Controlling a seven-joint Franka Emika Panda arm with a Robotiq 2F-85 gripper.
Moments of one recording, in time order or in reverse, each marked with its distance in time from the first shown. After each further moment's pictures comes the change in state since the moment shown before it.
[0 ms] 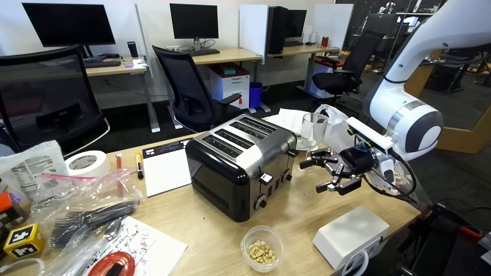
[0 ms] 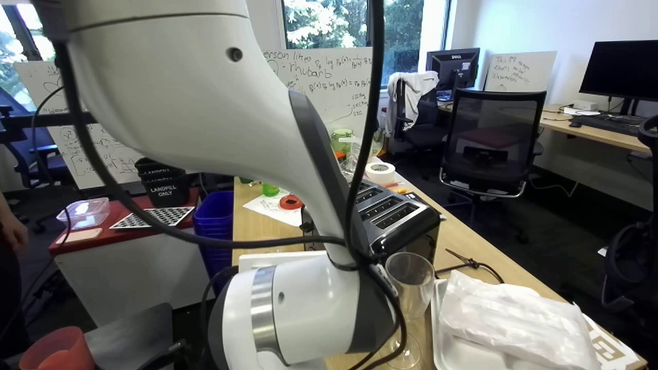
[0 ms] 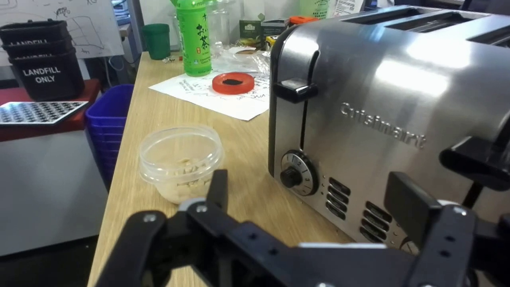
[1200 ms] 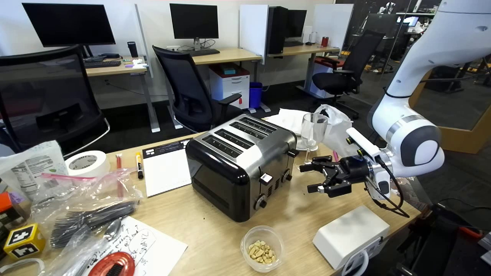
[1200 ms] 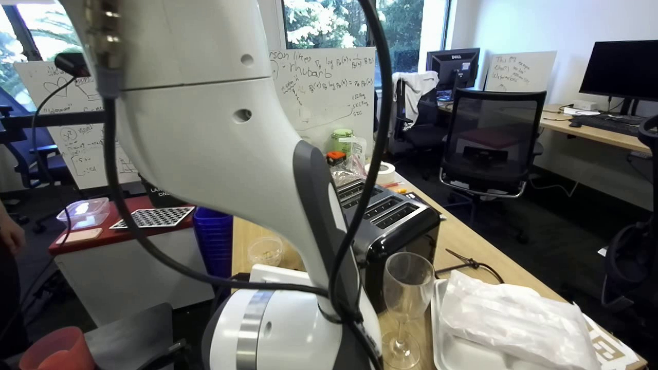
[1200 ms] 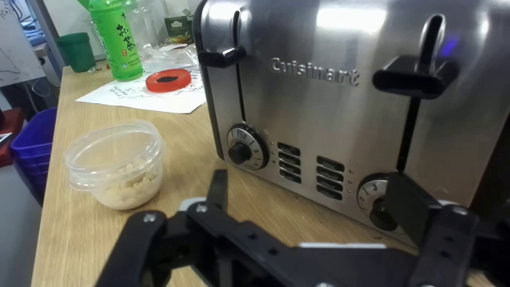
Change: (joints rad) arm 0.009 0.094 0.006 0.000 0.244 -0.010 0.005
